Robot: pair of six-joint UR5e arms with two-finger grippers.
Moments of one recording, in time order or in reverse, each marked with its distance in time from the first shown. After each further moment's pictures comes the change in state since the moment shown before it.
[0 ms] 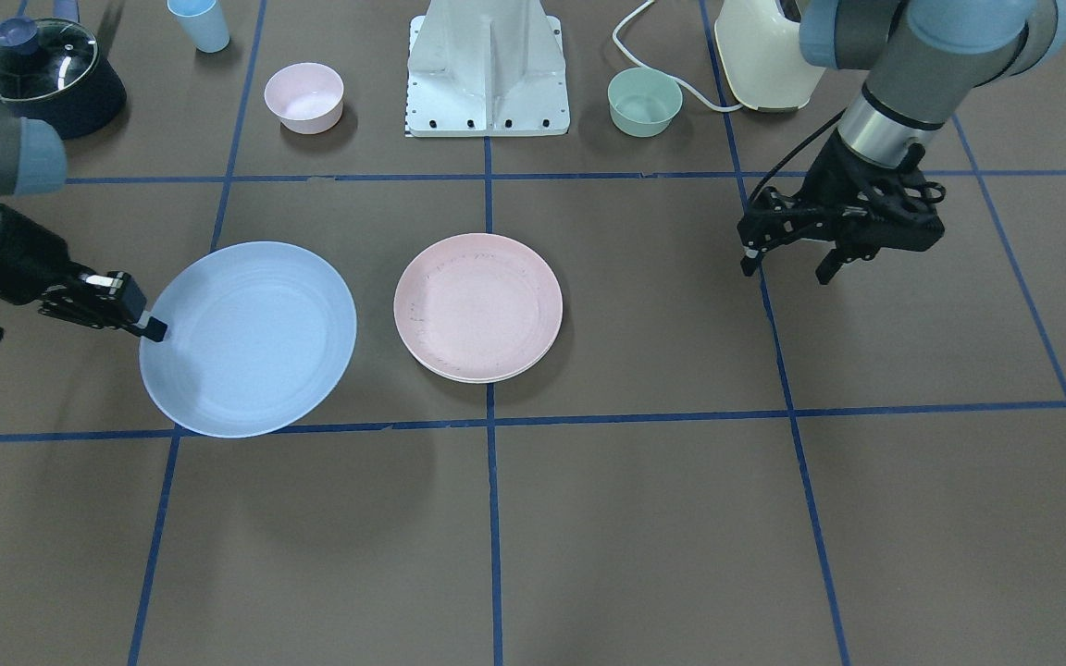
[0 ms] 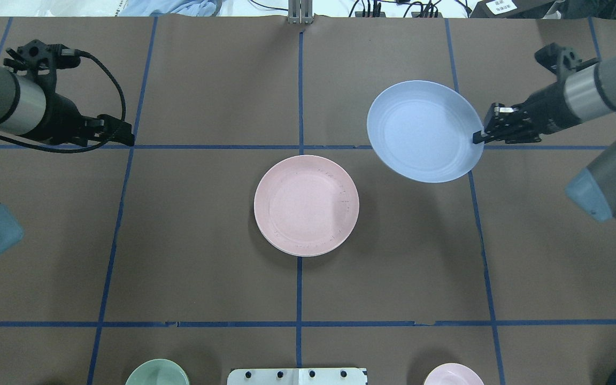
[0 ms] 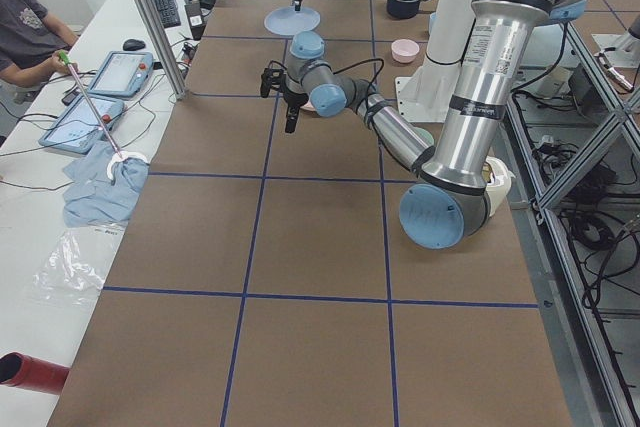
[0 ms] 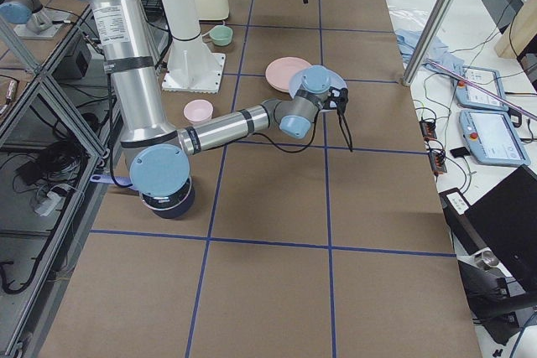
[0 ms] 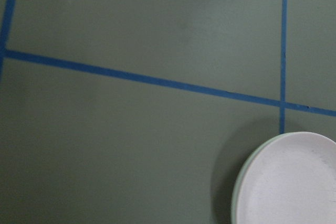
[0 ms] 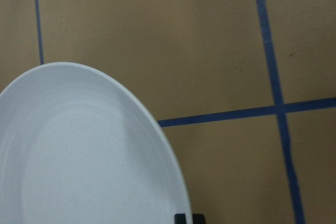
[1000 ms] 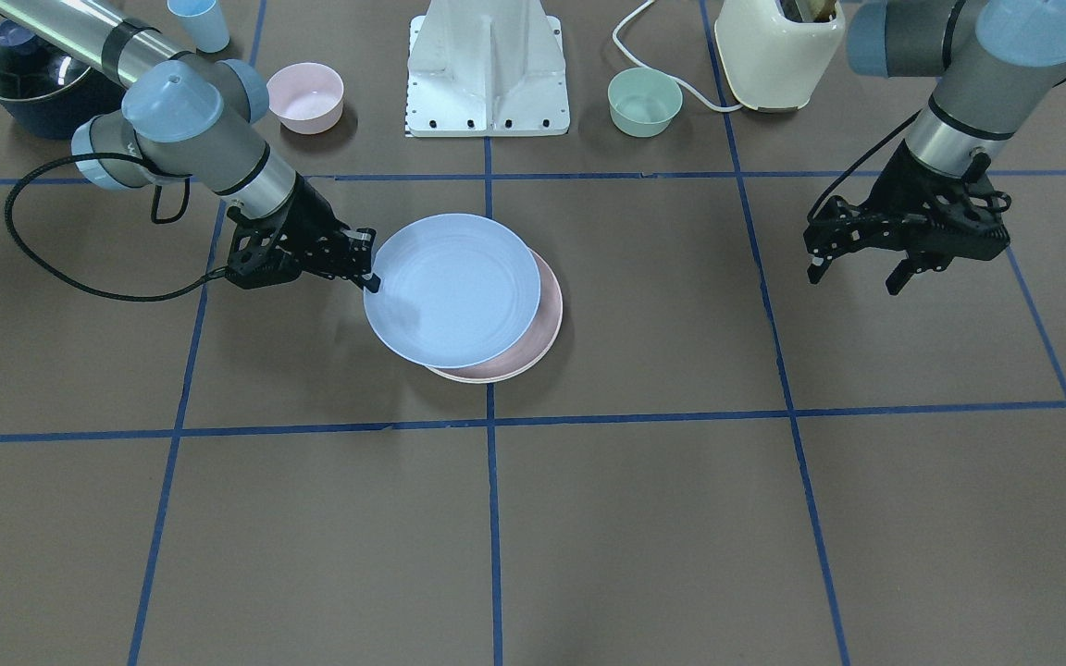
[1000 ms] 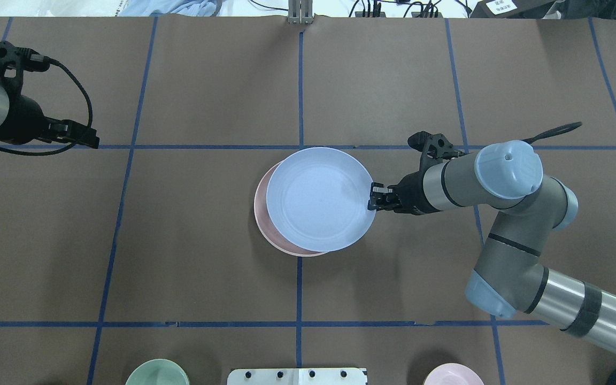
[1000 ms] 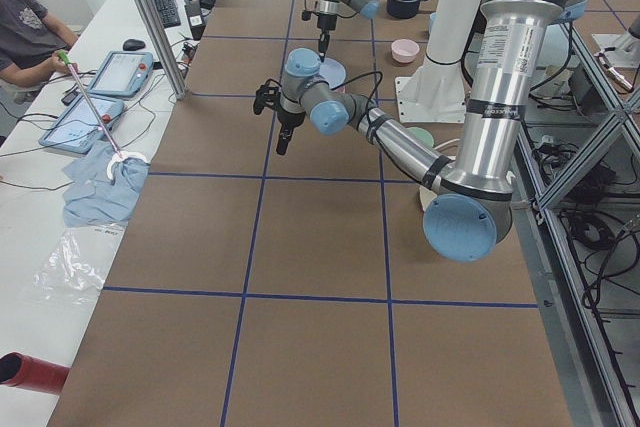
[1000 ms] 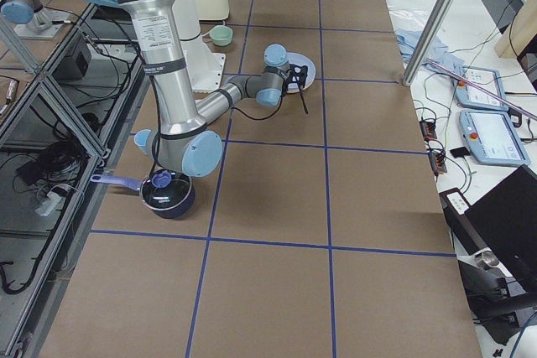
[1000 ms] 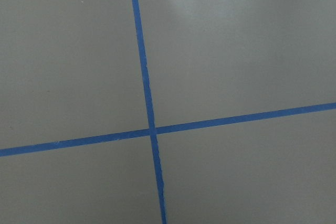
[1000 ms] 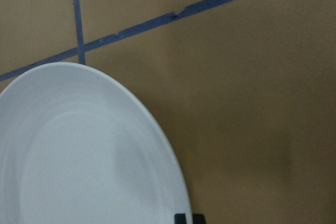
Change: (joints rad) left arm -0.041 0.066 0.016 -0.010 0.001 0.143; right arm -0.412 0.099 0.031 -0.022 -0.404 0.185
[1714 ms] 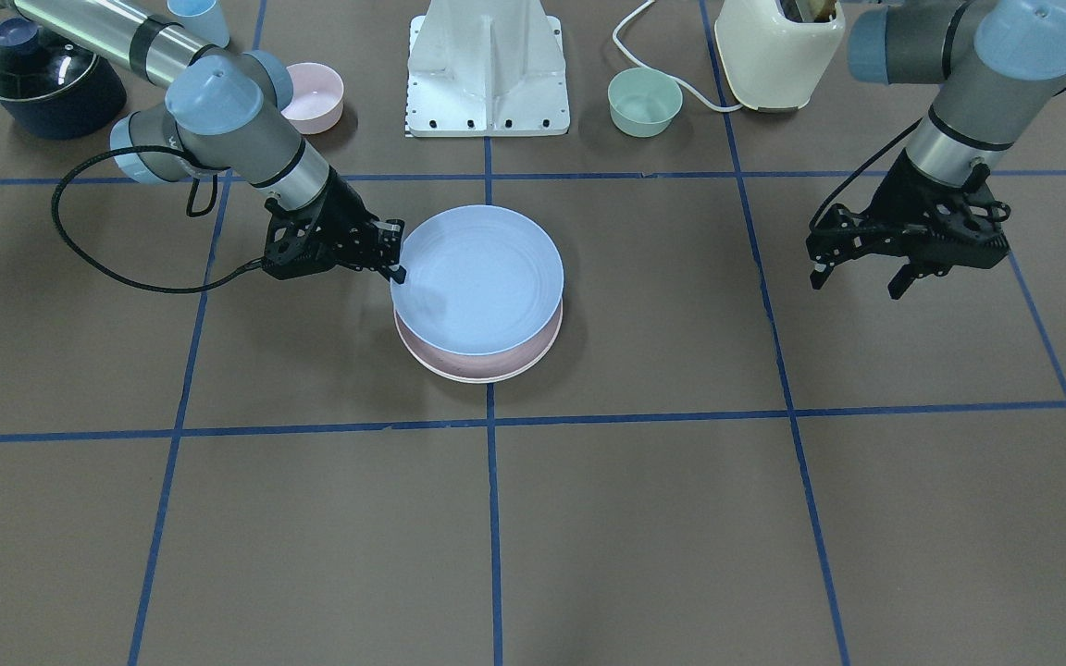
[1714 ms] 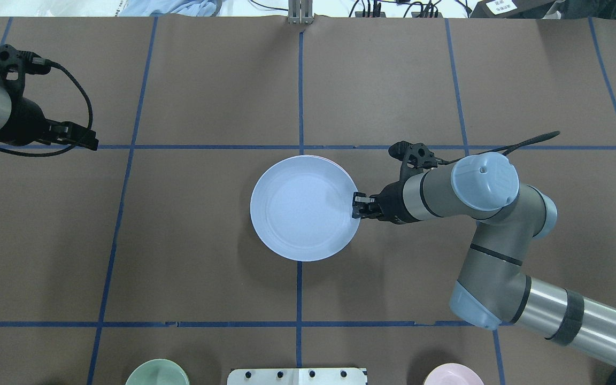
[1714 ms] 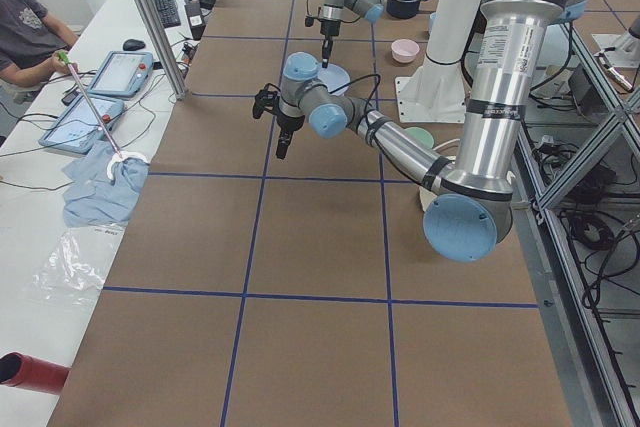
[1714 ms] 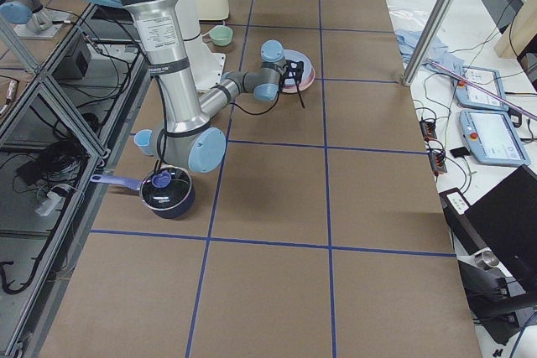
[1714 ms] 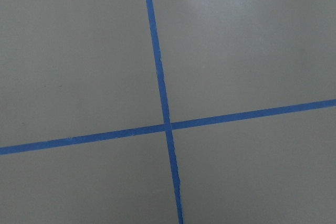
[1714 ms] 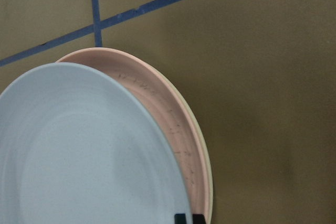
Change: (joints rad) left arm 0.001 0.001 0.024 -0.002 0.000 0.001; right arm -0.028 0.041 -0.003 -0.035 -0.031 -0.001
